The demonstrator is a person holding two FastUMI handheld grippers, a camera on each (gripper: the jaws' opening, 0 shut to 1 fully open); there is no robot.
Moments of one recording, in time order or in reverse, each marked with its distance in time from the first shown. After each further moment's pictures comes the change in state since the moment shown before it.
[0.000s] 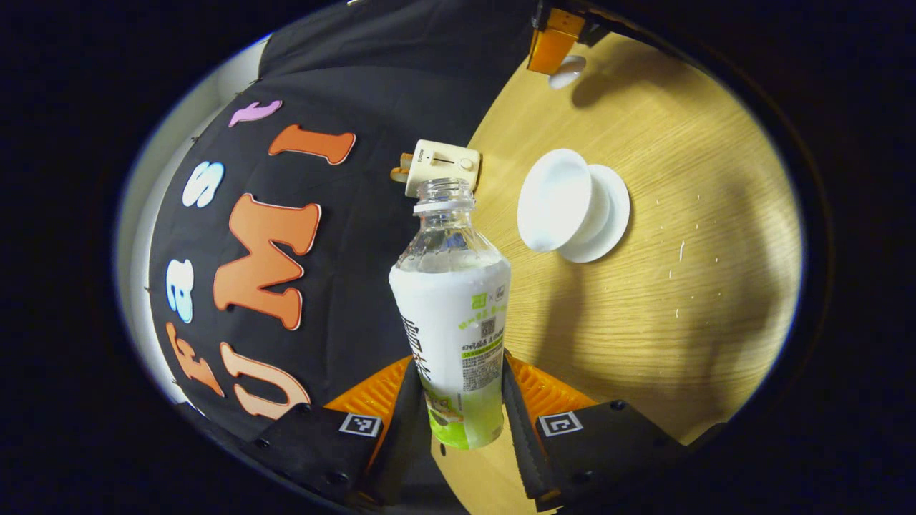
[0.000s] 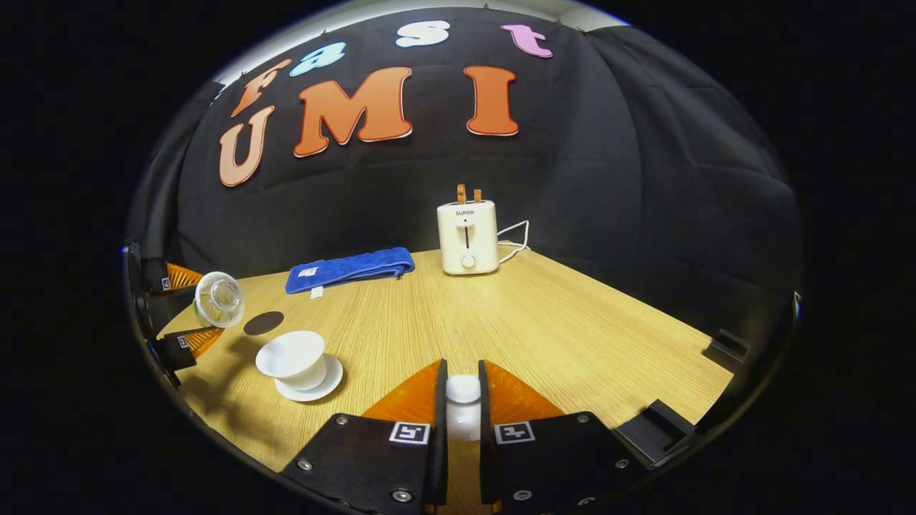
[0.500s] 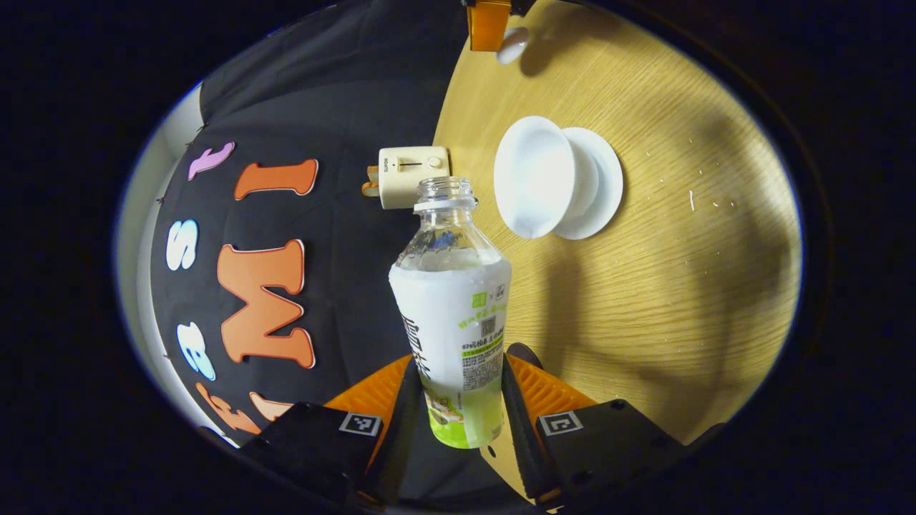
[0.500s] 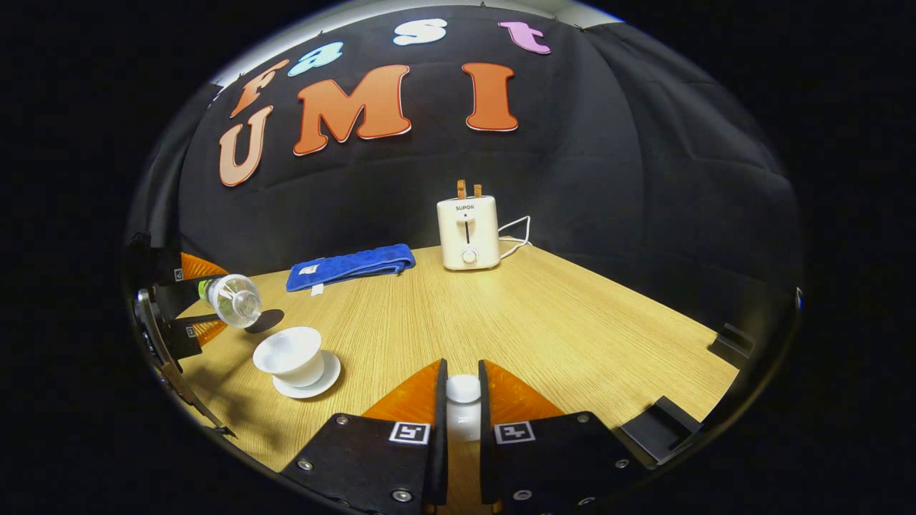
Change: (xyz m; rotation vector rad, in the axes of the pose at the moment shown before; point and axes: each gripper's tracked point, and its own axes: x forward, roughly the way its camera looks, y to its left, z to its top) left arm 0.023 0.001 0.010 0.234 0.004 -0.030; right arm 0.003 -0.001 -0.005 0.006 0.008 0.009
